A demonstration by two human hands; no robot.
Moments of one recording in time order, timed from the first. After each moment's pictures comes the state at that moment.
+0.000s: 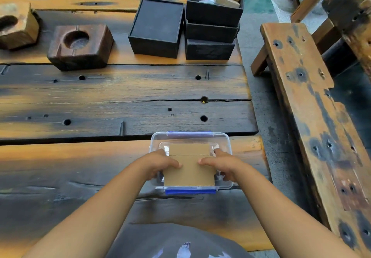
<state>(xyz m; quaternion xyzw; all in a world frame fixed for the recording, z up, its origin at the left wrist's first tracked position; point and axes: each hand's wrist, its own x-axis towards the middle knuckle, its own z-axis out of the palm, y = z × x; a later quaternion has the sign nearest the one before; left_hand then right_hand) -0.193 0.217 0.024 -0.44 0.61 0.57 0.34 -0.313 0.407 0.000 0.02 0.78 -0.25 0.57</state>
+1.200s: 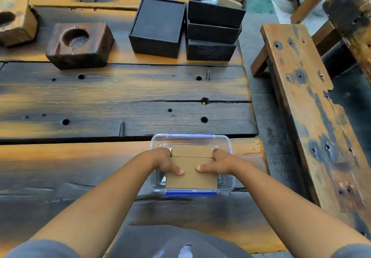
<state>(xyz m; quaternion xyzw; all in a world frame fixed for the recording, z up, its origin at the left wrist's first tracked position) -0.217 0.204 0.005 -0.28 0.77 0.36 0.45 -0.330 0.399 -0.006 -0.18 0.81 -0.15 0.53</state>
